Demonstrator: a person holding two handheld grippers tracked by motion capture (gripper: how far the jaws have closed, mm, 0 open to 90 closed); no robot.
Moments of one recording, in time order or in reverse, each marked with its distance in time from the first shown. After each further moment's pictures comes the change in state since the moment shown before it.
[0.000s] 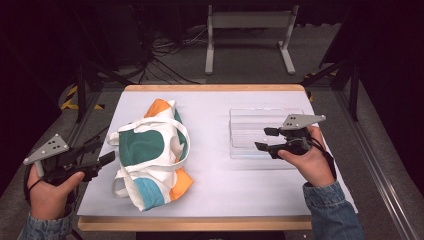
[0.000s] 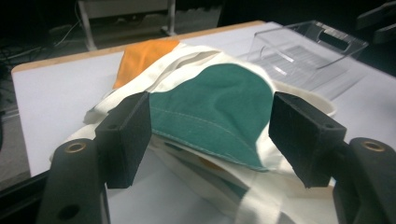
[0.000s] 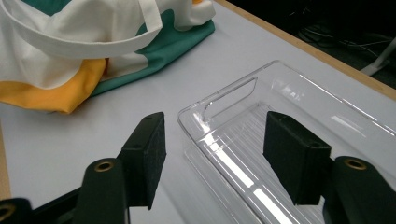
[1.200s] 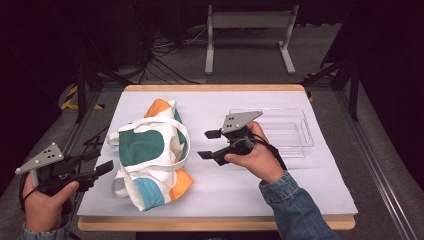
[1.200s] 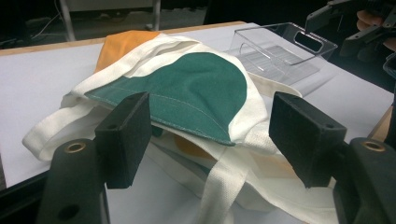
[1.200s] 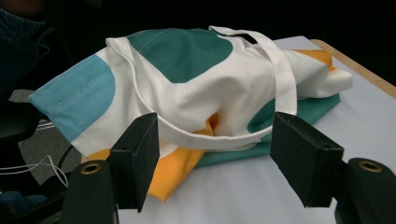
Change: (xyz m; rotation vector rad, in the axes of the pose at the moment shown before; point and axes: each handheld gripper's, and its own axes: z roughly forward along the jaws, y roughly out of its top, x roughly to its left) left arm -0.004 -0.012 -0.010 0.017 -0.062 -0.021; right arm 0.079 0.072 0.087 -0.076 0.325 -0.136
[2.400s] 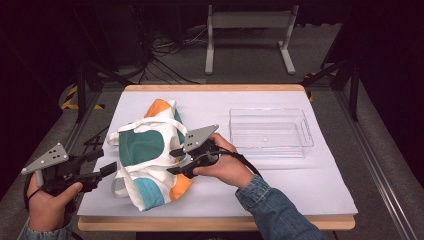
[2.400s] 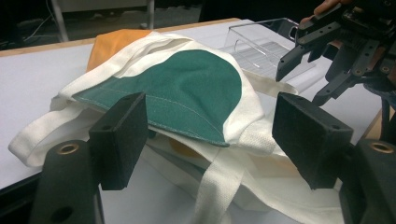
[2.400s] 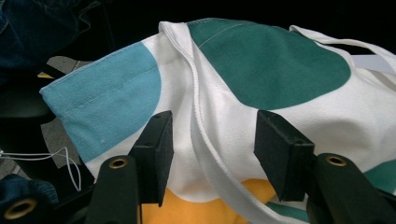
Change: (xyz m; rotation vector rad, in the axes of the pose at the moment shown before) left arm -0.003 -0.001 0.008 0.005 -0.023 0.012; right arm 0.030 0.008 0.080 0.037 0.172 -0.157
